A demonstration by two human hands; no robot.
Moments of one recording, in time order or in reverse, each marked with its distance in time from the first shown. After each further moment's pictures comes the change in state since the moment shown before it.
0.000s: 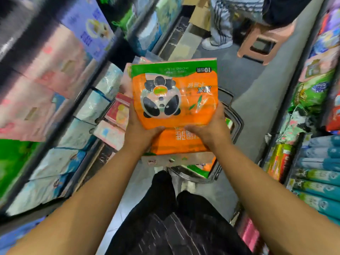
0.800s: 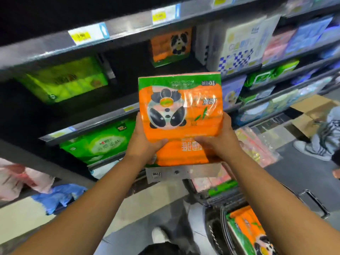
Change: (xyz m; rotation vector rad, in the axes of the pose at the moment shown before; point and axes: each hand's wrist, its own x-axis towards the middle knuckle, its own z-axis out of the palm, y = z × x) left_hand -0.140 -0.062 -0.353 -0.187 0.618 0.012; right_hand -0.142 -0.293 0.207 -0.008 -0.470 -0.670
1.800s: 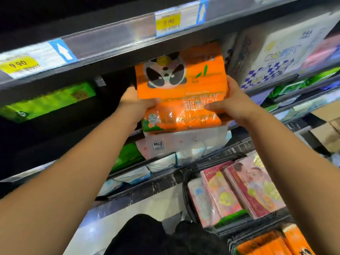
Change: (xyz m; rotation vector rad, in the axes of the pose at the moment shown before) left_hand 0.282 0.017 -0.024 -0.159 0.111 -0.370; right_hand 0.287 -0.053 0.018 0.125 -0.277 0.108
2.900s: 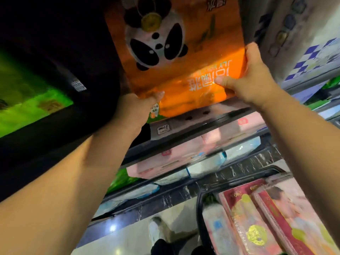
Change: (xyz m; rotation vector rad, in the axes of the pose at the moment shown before) left_hand 0.108 -0.045 0.080 0.040 0.124 -0.004; right_hand 0.160 0.074 -0.009 -0.144 0.148 -0.309
